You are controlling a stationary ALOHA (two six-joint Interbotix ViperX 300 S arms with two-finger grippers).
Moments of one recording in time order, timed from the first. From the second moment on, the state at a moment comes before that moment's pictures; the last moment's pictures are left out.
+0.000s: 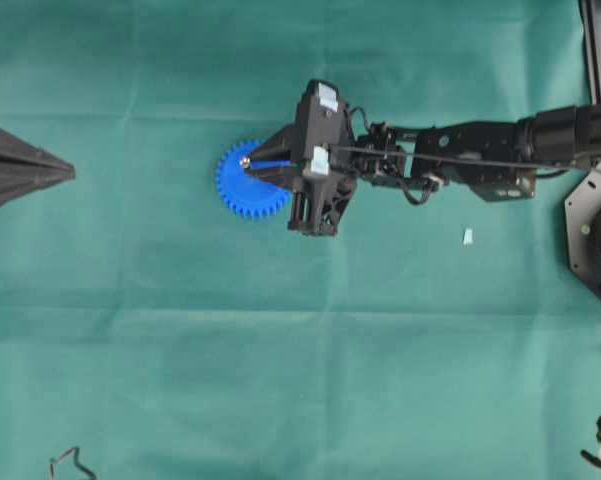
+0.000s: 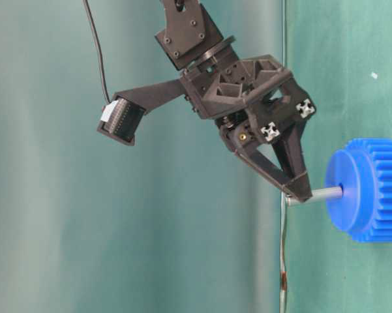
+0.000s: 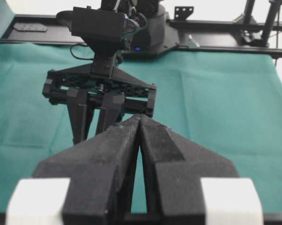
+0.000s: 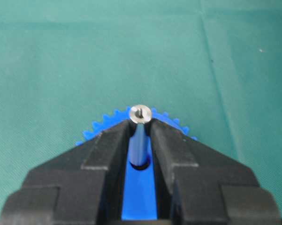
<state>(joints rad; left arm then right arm) -0.01 -0.96 1.16 0.01 -0.21 -0.03 -0.13 0.17 0.62 0.14 -0.23 -0.01</state>
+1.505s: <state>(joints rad) -0.01 -0.96 1.16 0.01 -0.21 -0.03 -0.13 0.20 0.63 0.15 -0.28 -0.01</state>
